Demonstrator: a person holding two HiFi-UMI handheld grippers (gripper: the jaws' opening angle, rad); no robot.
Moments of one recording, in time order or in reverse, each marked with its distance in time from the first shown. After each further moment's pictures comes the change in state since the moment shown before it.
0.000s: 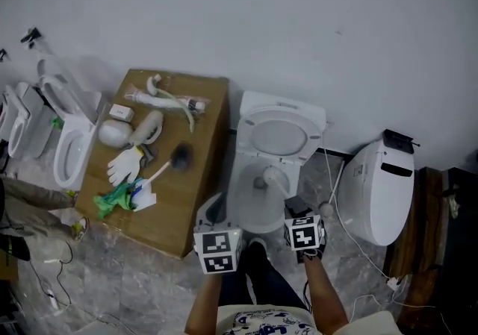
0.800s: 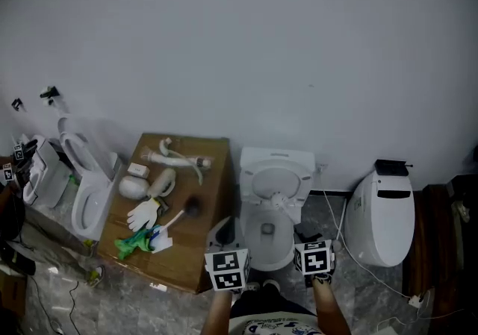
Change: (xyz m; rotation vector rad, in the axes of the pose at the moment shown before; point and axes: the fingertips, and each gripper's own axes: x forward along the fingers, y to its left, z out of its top) left arm -0.042 -0.030 0.089 0.075 -0.156 -0.024; right arm -0.104 -0.021 0.049 0.132 -0.185 -0.034
